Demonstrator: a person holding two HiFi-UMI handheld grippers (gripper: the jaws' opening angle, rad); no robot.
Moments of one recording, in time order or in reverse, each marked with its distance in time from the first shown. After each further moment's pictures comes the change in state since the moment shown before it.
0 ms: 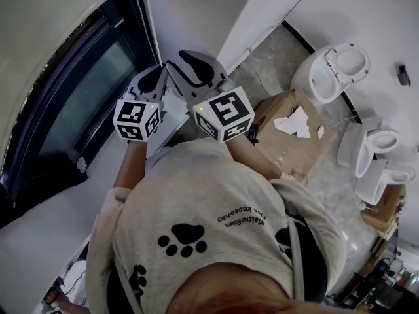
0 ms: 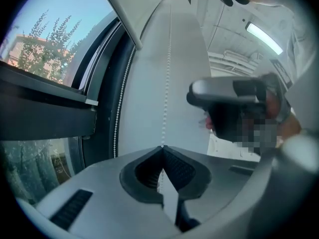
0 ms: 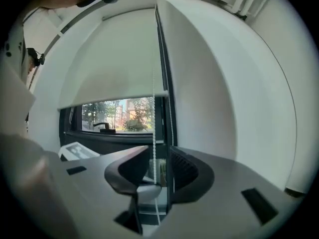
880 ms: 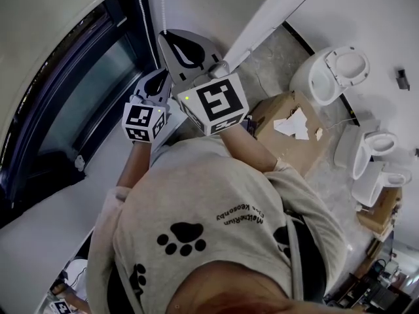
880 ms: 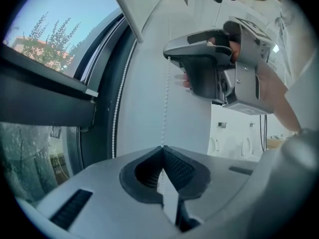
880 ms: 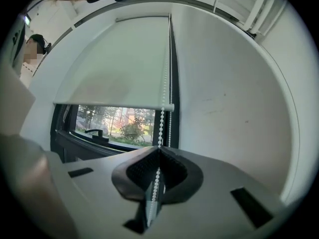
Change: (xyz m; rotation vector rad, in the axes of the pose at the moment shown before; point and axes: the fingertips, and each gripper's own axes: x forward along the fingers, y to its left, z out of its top) left arm 0.006 -0.002 -0.020 0.019 -0.023 -0.003; right arm 0.035 0.007 0.067 -0.121 -0.115 -0.028
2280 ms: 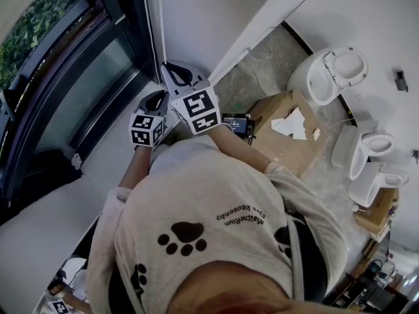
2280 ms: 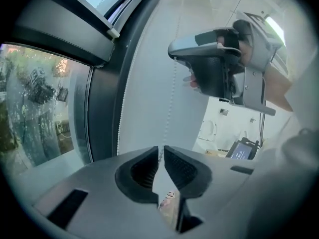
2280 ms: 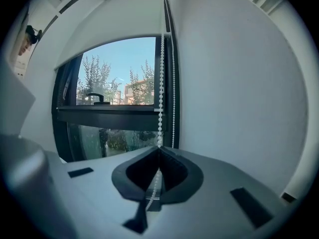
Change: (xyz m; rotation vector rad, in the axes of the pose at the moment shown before) left arm -0.012 0.001 -0.148 -0.130 0.254 0.012; right arm -0.006 0.013 -0.156 0.052 0.268 0.004
